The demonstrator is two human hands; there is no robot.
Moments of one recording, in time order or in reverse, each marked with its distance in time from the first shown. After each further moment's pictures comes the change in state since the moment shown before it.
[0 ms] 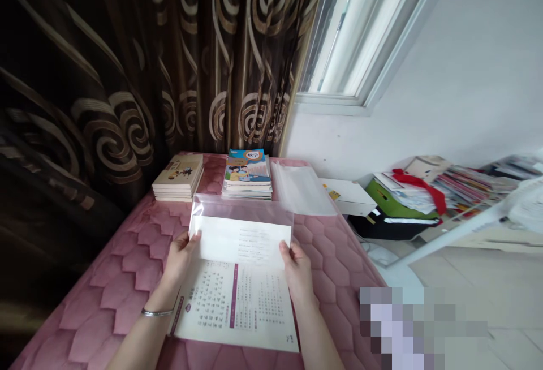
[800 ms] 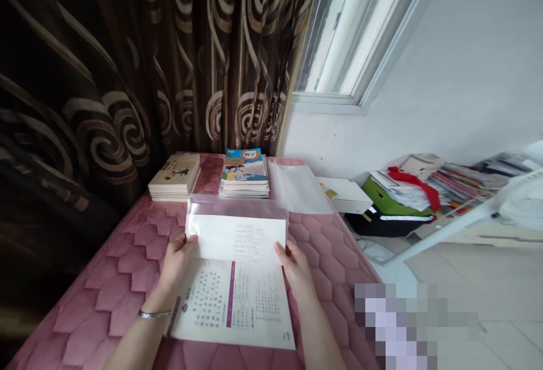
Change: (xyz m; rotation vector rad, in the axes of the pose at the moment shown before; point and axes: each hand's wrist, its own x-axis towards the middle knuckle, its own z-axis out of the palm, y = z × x) left_hand 0.002 -0.011 -0.004 0.034 0.014 0.021; right_hand 0.004 -0.005 -0.008 0.048 -0.160 0.022
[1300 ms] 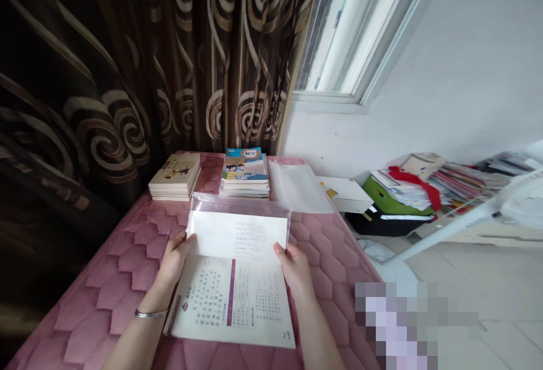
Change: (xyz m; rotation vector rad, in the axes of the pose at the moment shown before) left_hand 0.000 0.008 -0.004 -0.075 -0.111 -0.057; right_hand 0.002 0.006 0.000 -0.118 0.072 0.038
